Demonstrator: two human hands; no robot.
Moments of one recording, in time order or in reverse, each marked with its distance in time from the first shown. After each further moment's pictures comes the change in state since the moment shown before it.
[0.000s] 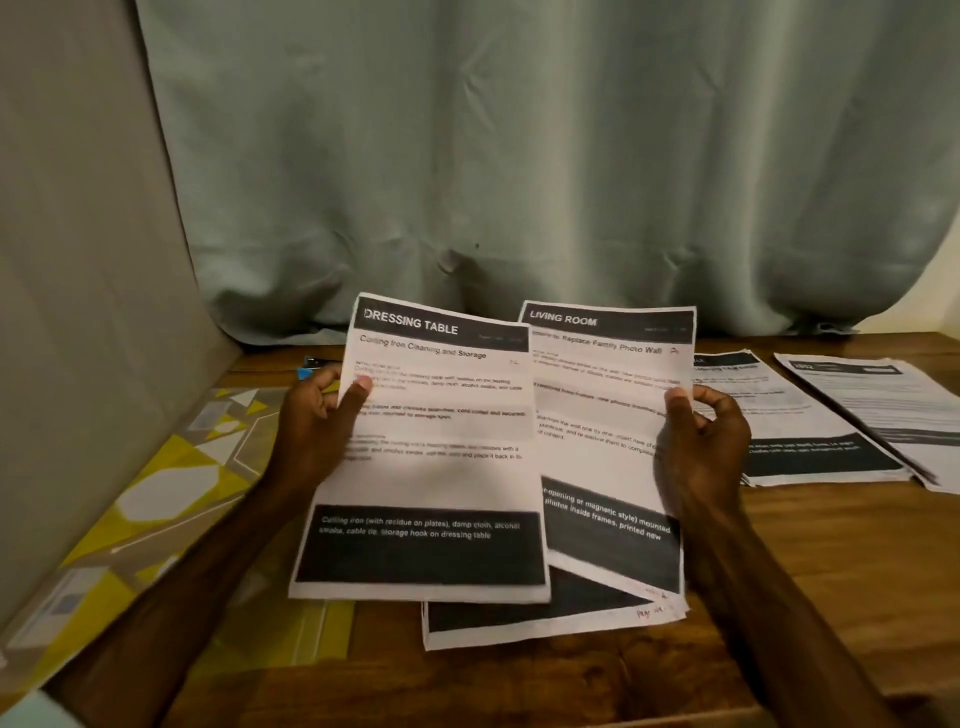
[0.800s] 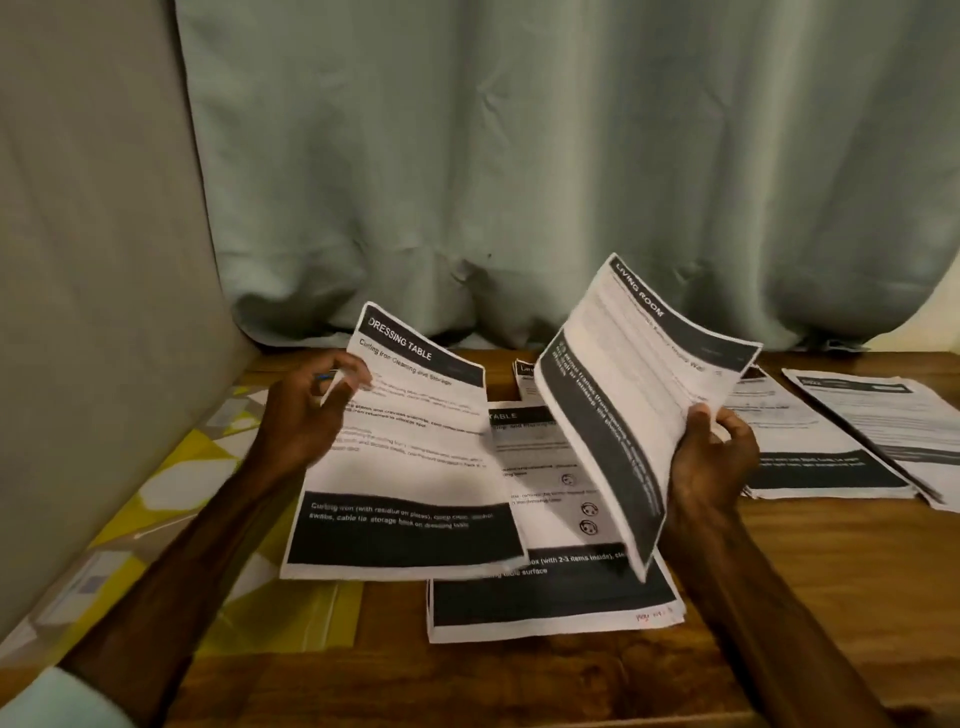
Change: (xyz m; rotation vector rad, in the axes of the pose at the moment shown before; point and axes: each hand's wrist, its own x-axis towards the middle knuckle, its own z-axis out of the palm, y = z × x) left_hand 0.012 0.005 -0.032 0.264 -0.052 0.299; right_hand -0.003 -0.011 0.003 0.056 0.155 0.110
